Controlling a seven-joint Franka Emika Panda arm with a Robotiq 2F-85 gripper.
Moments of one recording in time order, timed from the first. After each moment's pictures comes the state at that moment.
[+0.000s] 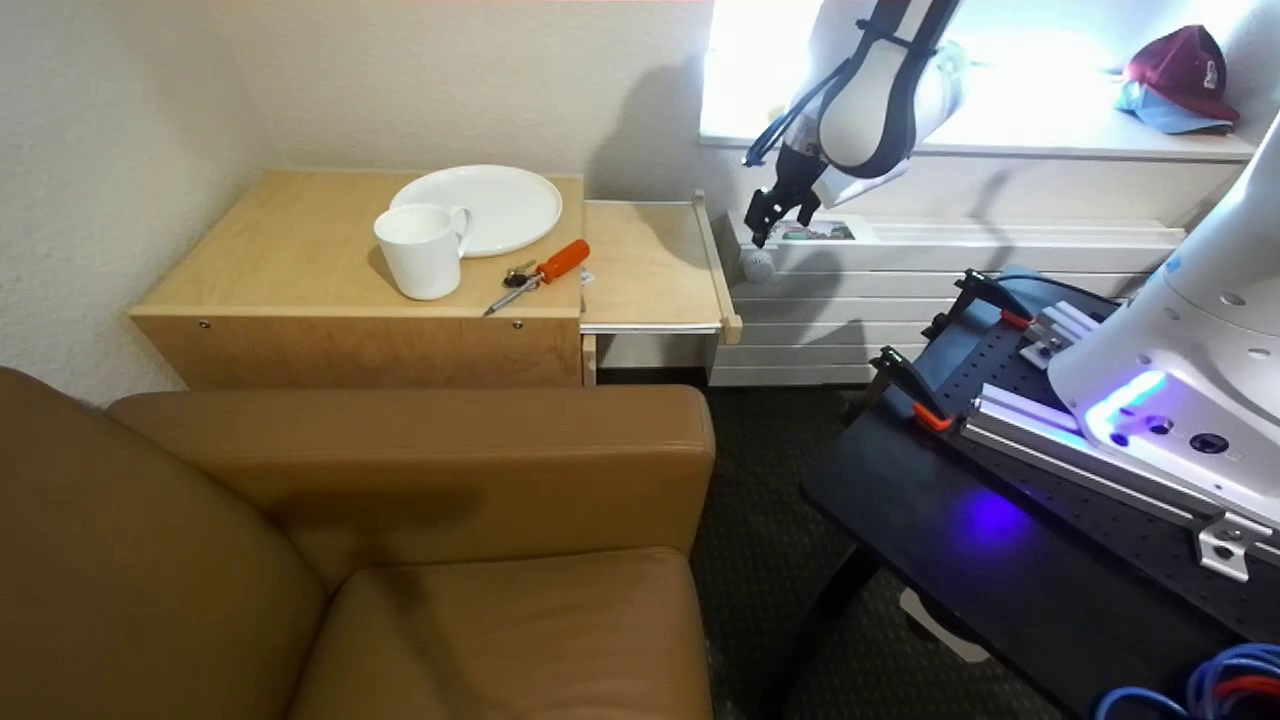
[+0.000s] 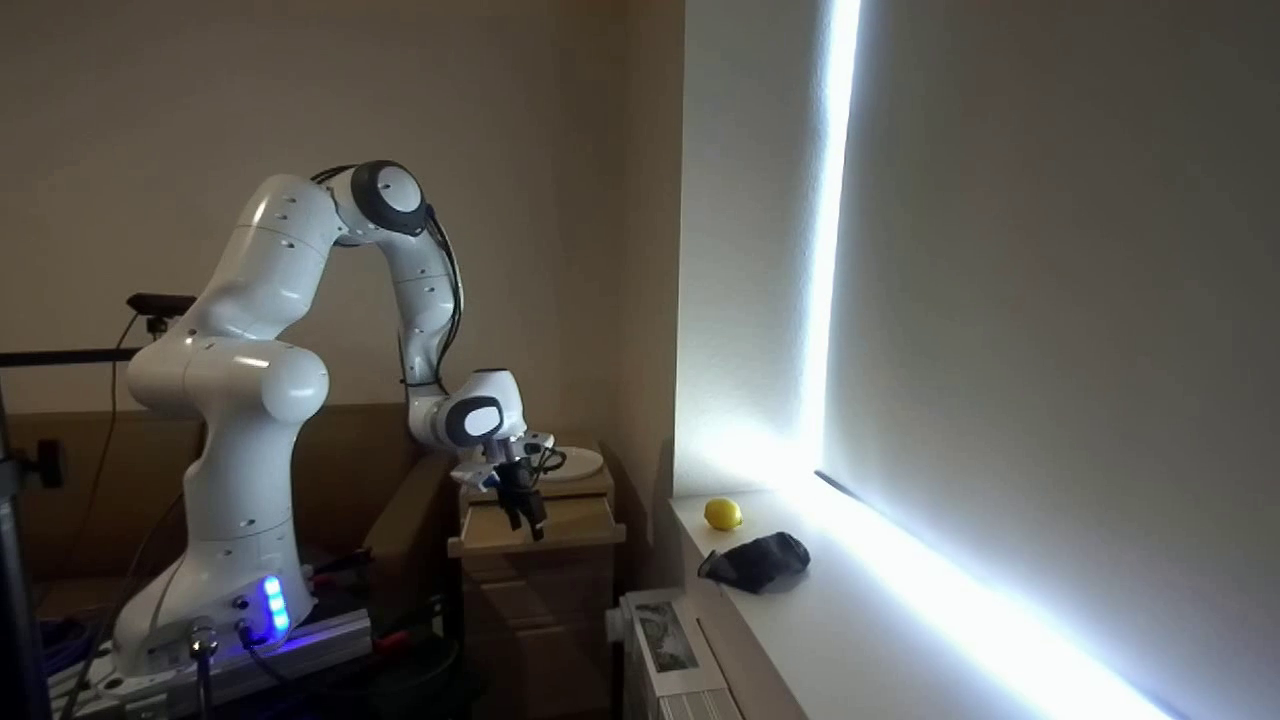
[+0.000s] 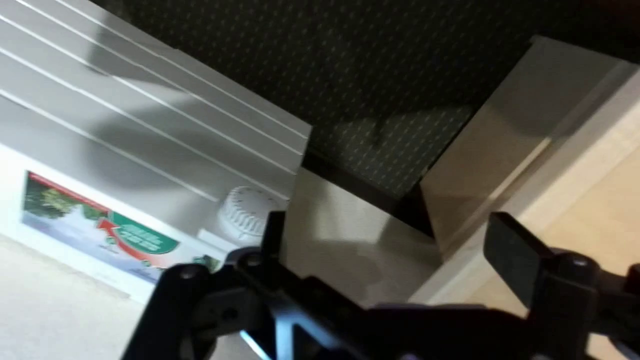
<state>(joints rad) 0.41 0.46 -0.37 -2.60 0.05 3.17 0.18</state>
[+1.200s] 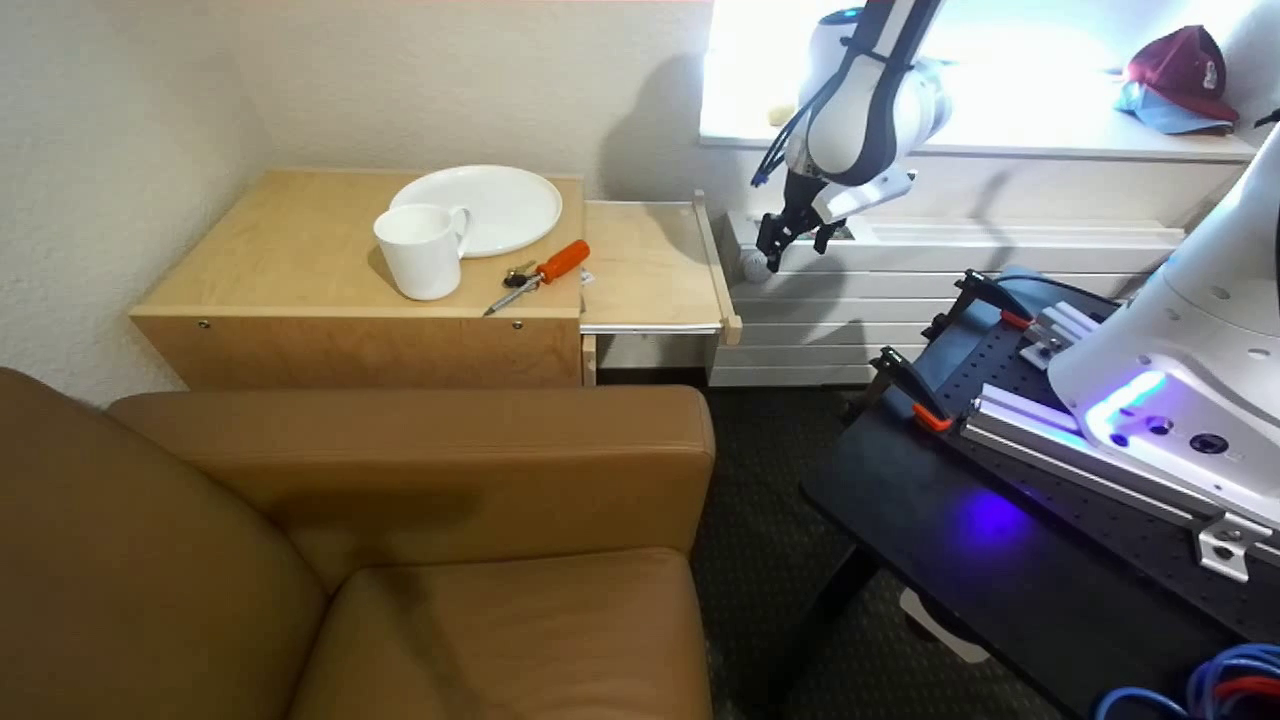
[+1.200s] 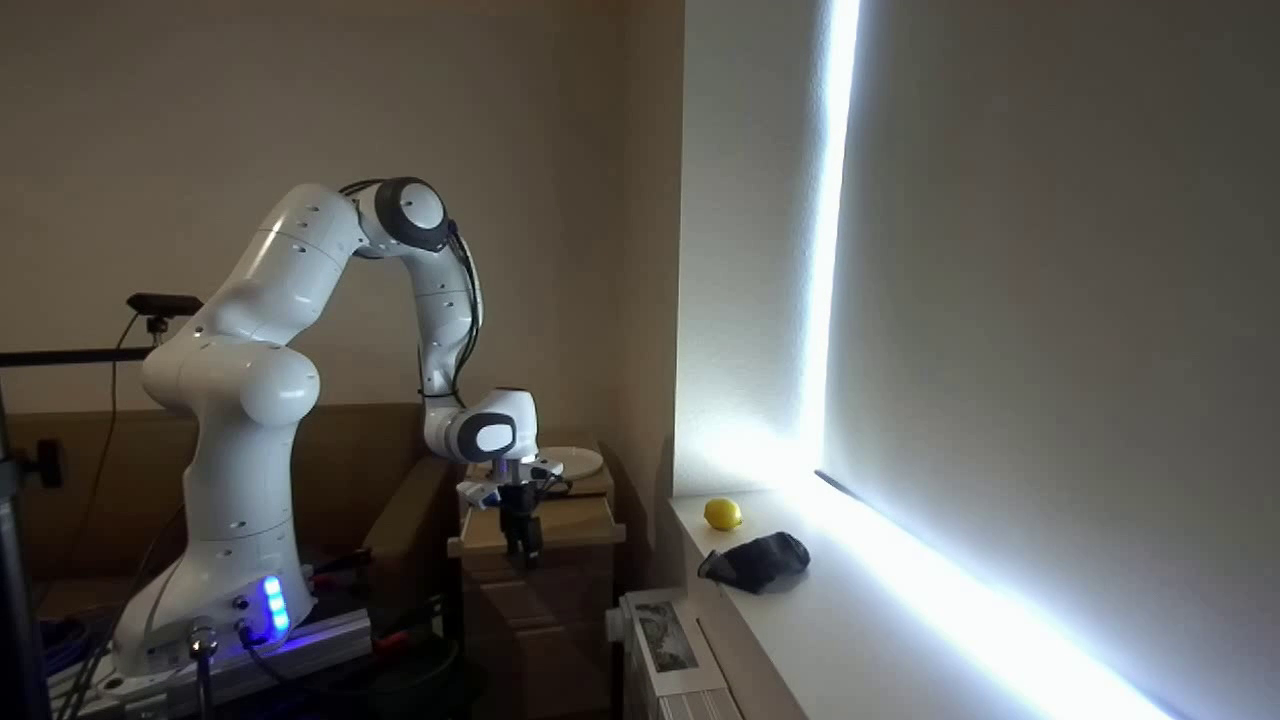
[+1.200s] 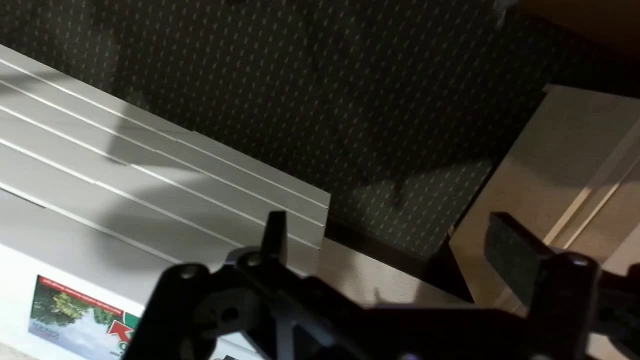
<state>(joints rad) 0.23 0.55 -0.24 -2.52 0.05 3.04 0.21</state>
